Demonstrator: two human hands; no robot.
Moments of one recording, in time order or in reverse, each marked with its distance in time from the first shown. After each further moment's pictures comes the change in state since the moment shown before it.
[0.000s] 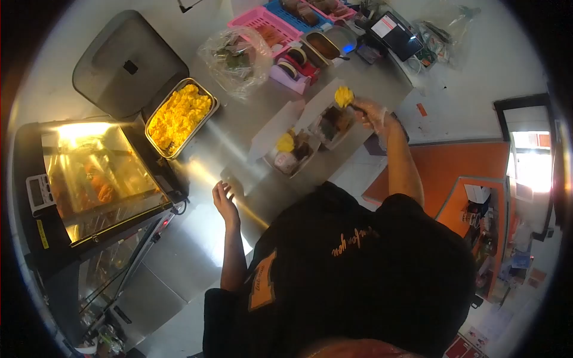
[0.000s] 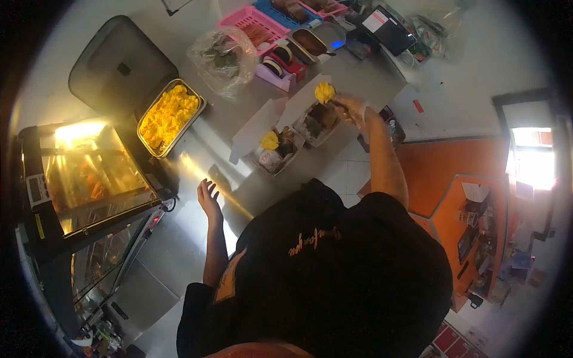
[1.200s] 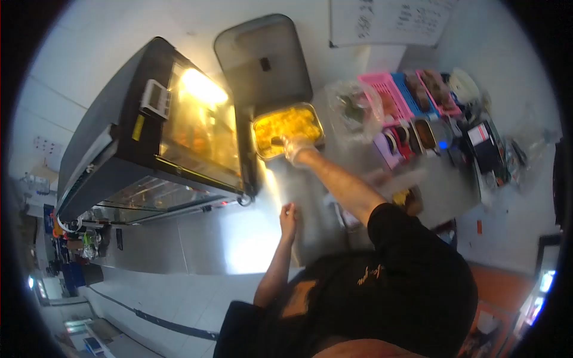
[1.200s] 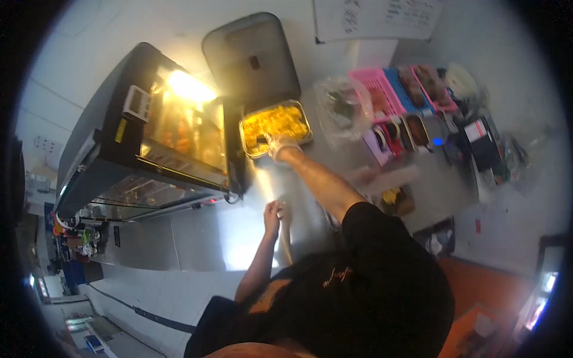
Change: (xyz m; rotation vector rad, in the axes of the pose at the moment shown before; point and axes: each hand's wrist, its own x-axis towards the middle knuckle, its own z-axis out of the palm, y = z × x) left_hand -0.004 -0.021 0.008 -0.117 0.206 0.008; right_hand 0.066 -0.050 0.460 -1.463 -0.368 -0.893
